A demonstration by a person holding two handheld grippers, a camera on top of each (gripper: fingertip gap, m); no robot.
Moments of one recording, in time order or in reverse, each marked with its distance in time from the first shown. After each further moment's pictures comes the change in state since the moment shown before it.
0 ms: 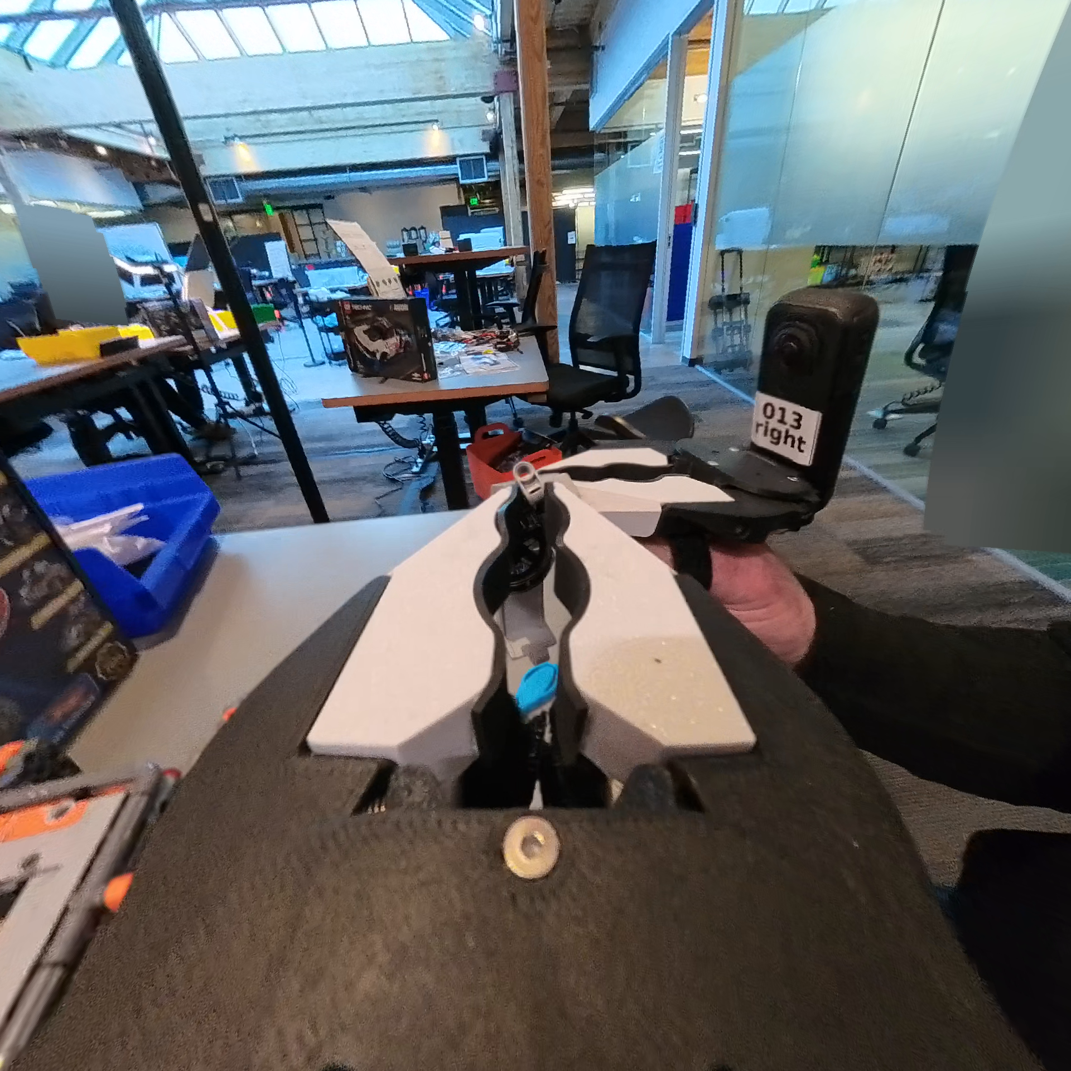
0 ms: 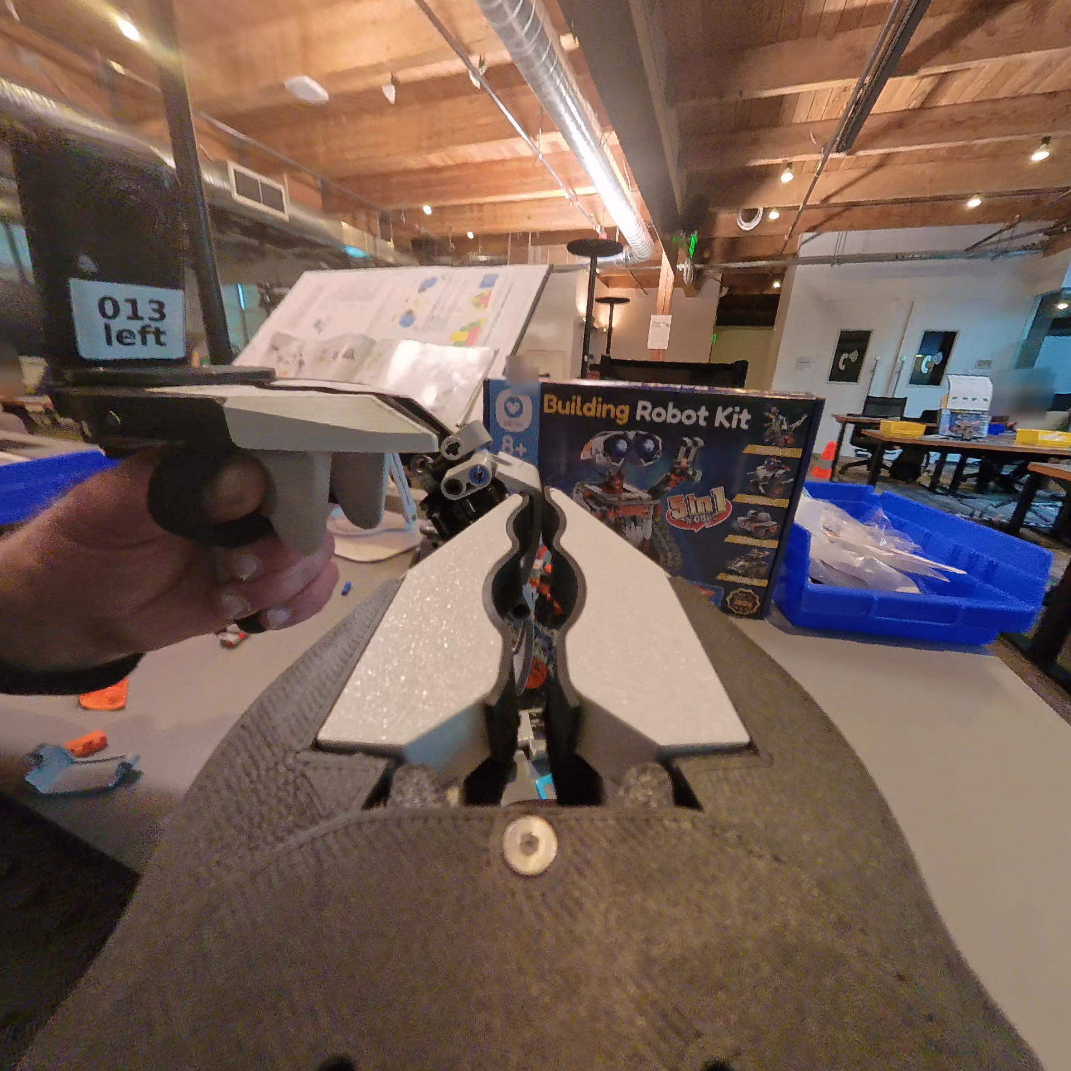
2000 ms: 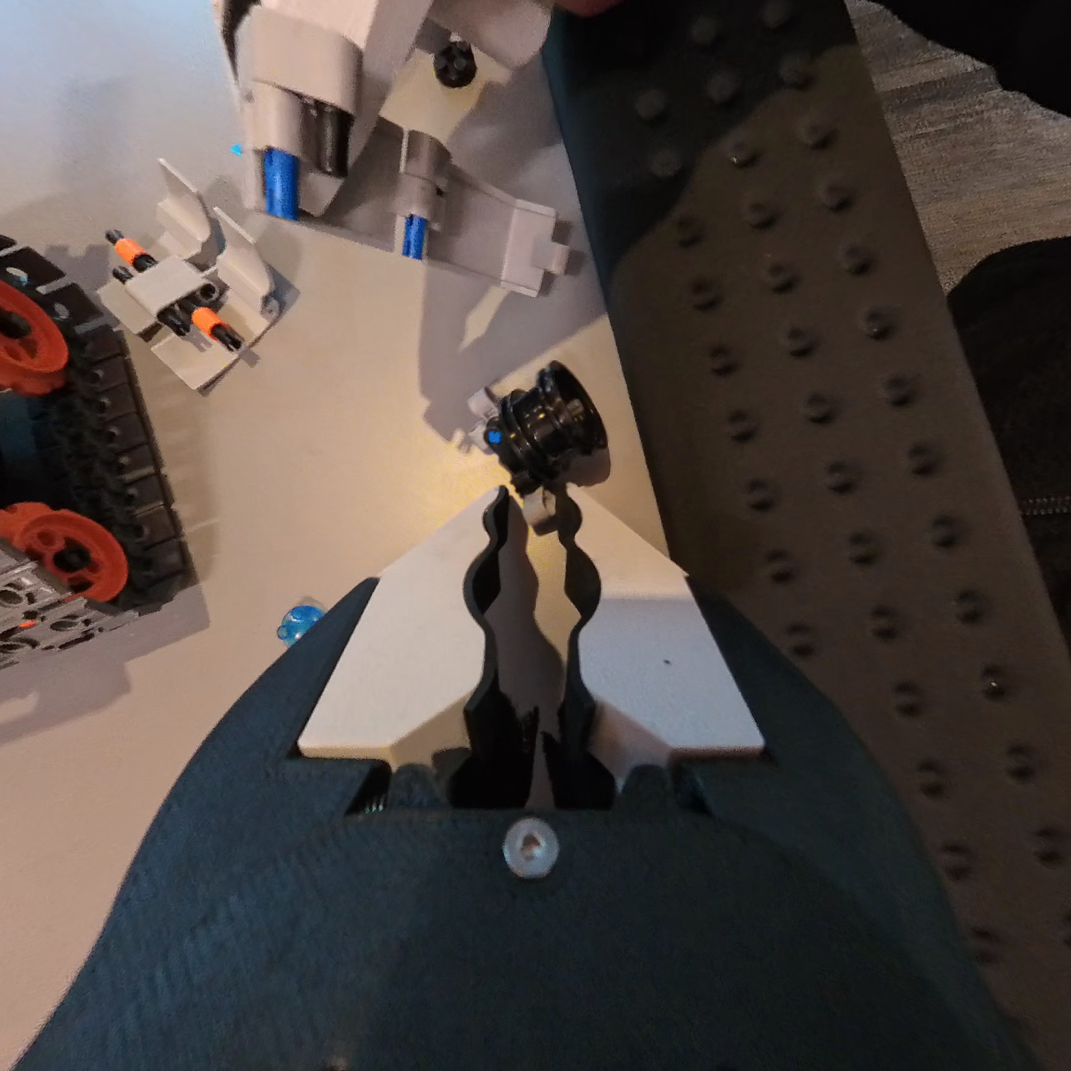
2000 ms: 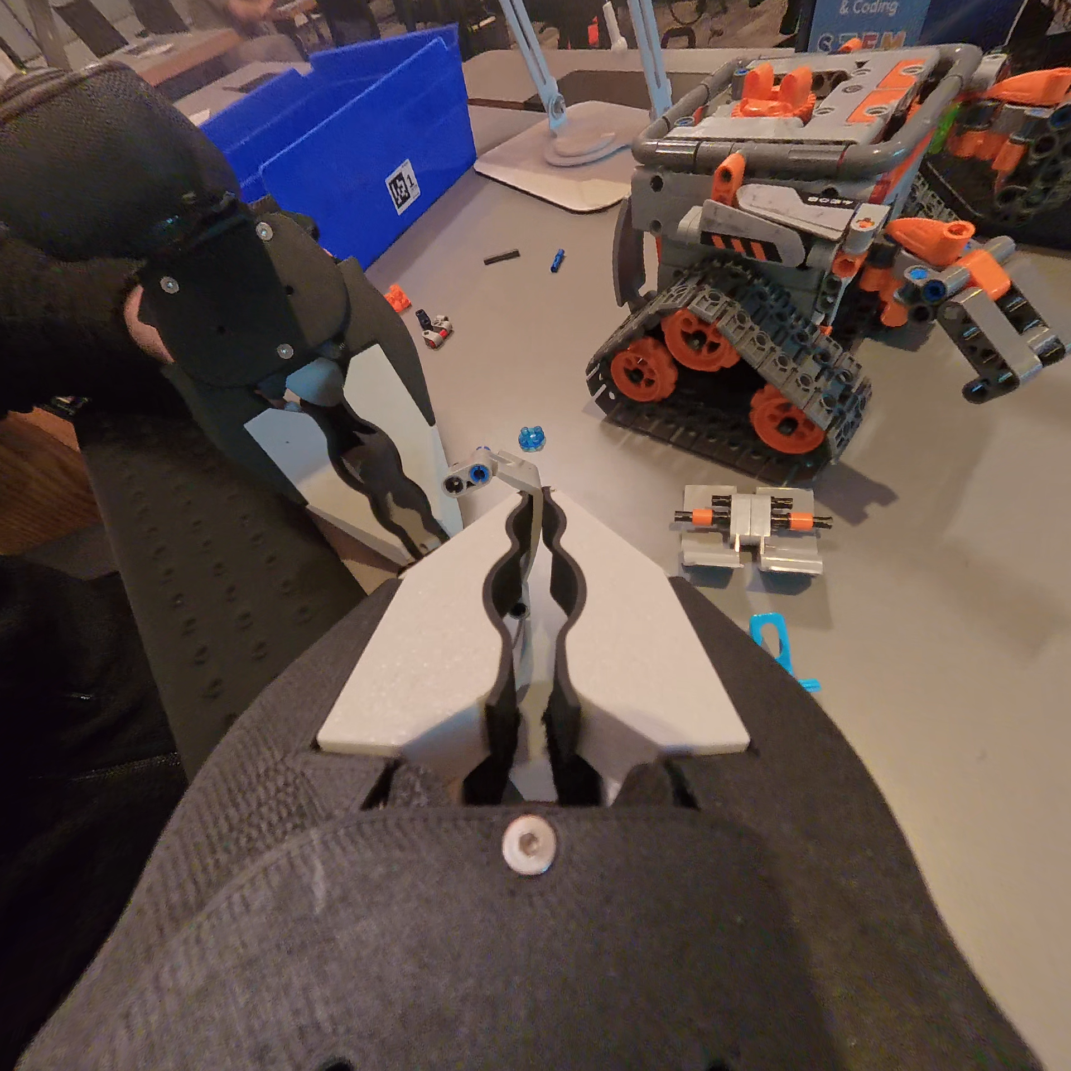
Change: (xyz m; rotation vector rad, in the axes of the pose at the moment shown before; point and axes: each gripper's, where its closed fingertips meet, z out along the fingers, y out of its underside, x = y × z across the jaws) left arm 0.038 0.203 -0.107 -0.894 0.148 0.039; right arm -0.076 0.121 -0.001 -0.703 -0.497 0.232
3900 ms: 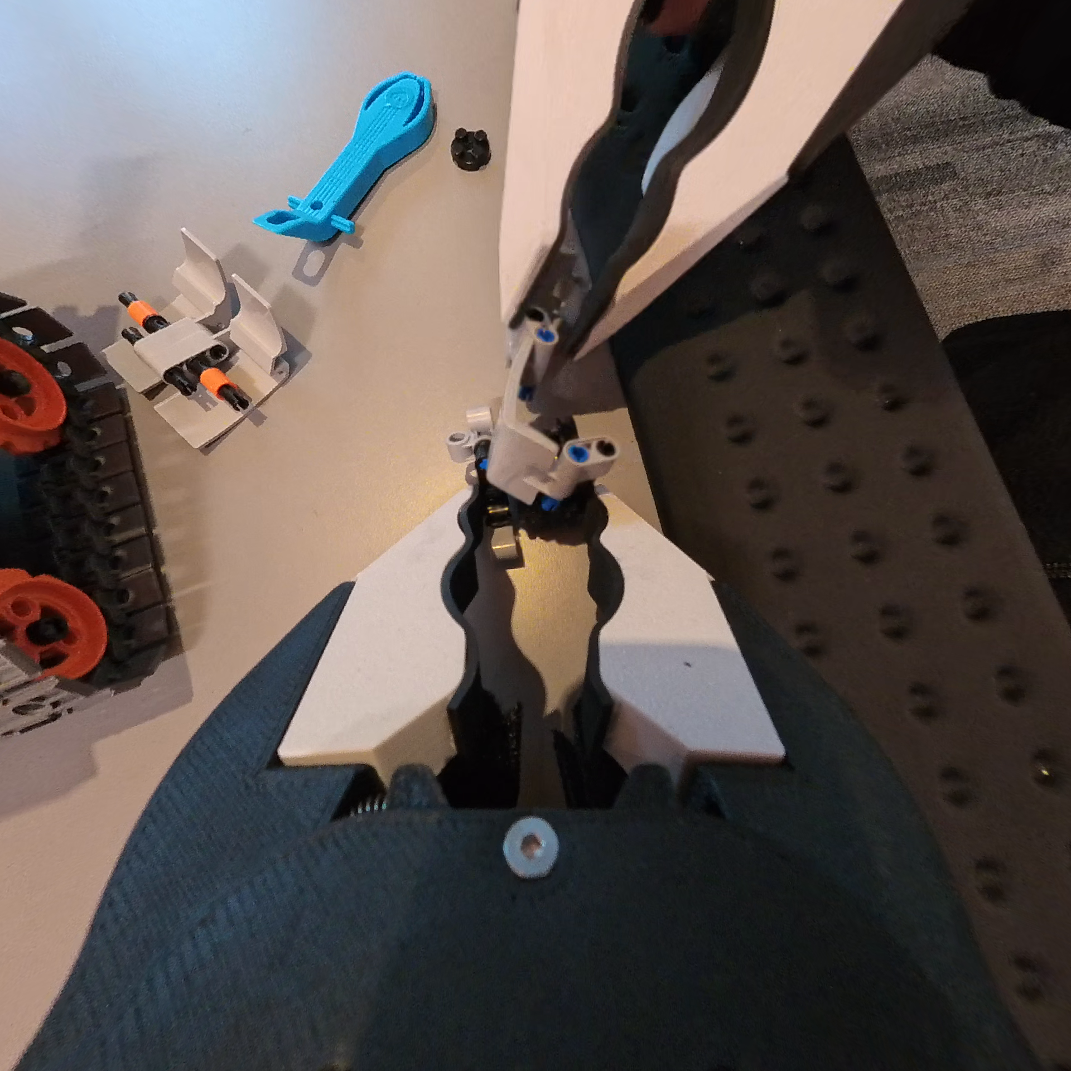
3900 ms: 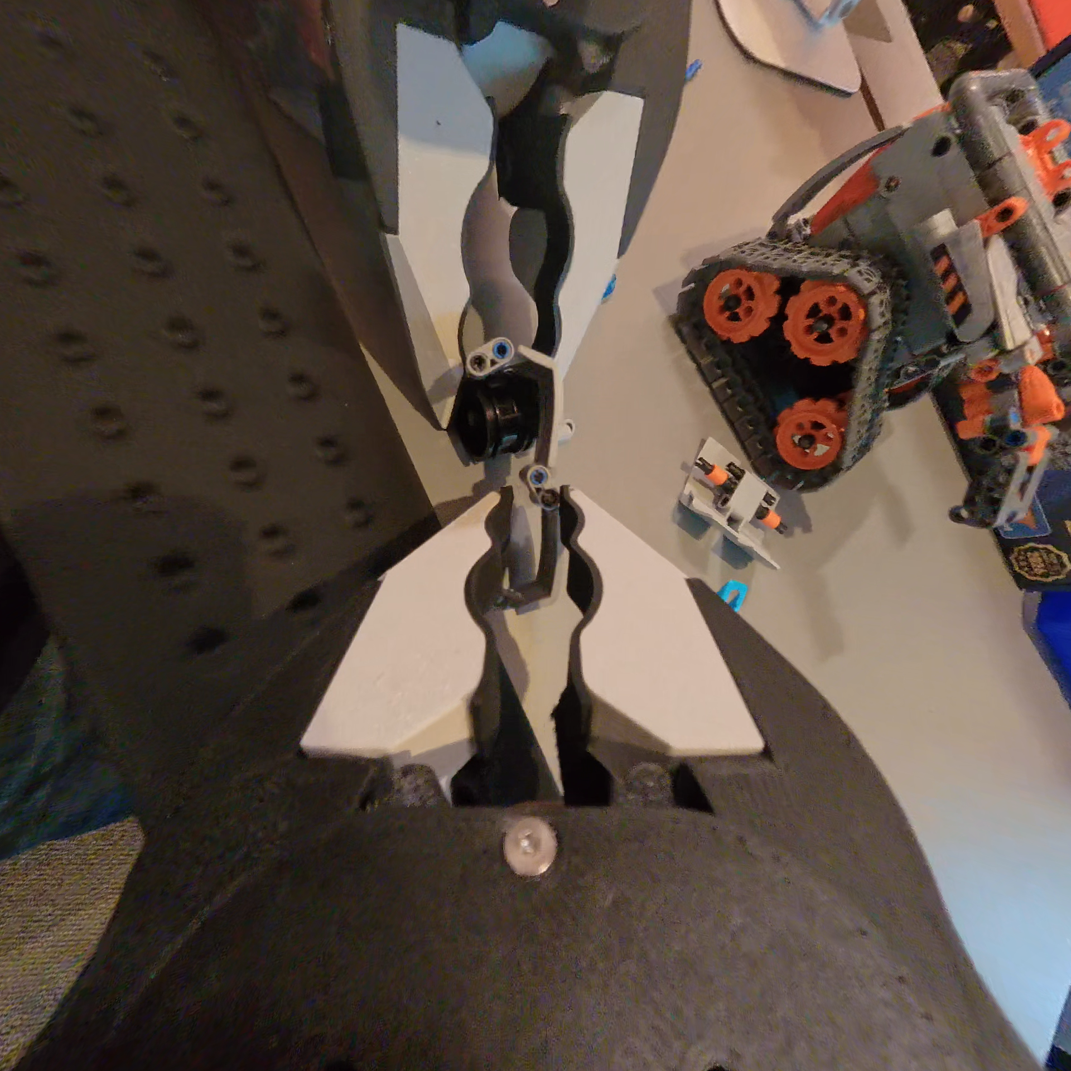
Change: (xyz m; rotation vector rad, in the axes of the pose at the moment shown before) left arm -0.004 -0.017 0.015 0.099 0.017 -0.018; right arm -0.020 0.058 -0.010 -0.319 0.143 -0.693
